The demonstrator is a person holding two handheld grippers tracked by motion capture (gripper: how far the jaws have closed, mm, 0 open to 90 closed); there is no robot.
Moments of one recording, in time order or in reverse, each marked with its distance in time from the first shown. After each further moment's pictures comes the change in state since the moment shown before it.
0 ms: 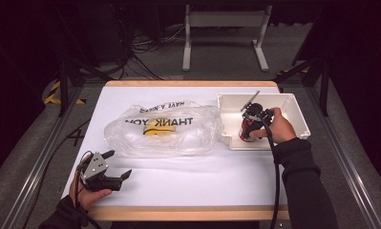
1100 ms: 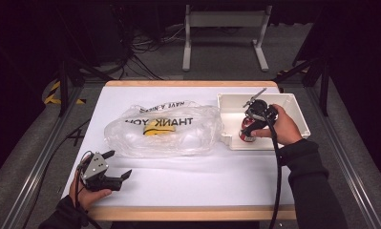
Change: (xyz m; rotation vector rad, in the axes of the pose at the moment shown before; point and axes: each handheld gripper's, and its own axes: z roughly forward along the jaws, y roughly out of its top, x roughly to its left) left arm 0.000 0.000 0.000 0.003 -0.003 0.000; right arm 0.015 -0.007 -0.042 -0.169 -0.044 -0.023
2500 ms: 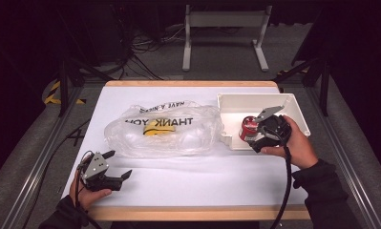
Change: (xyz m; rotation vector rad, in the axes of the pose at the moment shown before) left arm 0.000 0.000 0.001 0.009 -0.001 -0.002; right arm 0.031 -0.051 -0.037 -0.163 -0.043 -0.060
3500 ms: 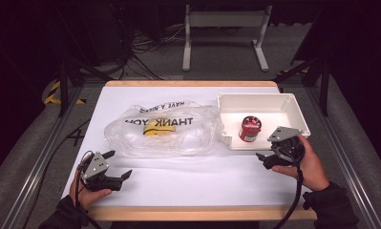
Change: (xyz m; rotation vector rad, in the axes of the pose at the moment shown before) left arm 0.000 0.000 0.000 0.000 0.001 0.000; right arm 0.015 -0.059 -0.007 -0.124 -0.046 0.015
